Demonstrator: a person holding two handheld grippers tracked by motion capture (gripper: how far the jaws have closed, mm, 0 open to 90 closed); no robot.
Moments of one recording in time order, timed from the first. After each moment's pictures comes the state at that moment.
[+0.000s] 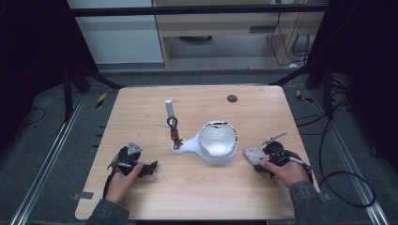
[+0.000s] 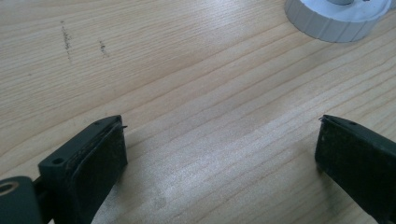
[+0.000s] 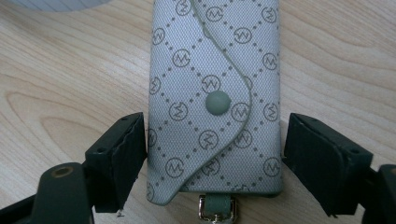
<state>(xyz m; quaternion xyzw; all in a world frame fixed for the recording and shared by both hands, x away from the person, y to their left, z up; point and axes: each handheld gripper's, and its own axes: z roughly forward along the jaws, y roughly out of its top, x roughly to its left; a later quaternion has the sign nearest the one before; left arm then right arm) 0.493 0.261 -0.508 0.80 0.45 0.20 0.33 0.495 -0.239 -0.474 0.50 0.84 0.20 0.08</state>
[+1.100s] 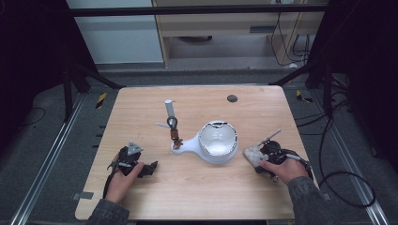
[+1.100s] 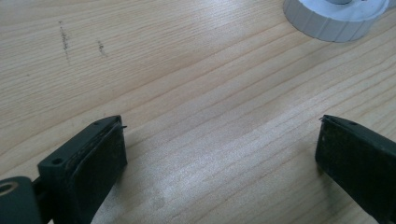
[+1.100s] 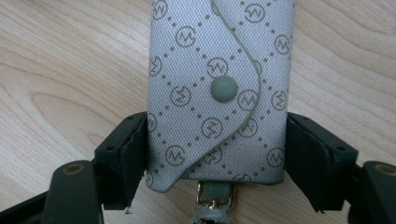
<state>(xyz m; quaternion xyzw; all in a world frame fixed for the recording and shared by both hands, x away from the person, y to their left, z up) 0.493 0.261 -0.508 0.81 0.45 0.20 0.33 0.501 -0.233 -0.472 0.48 0.86 0.14 0.06</state>
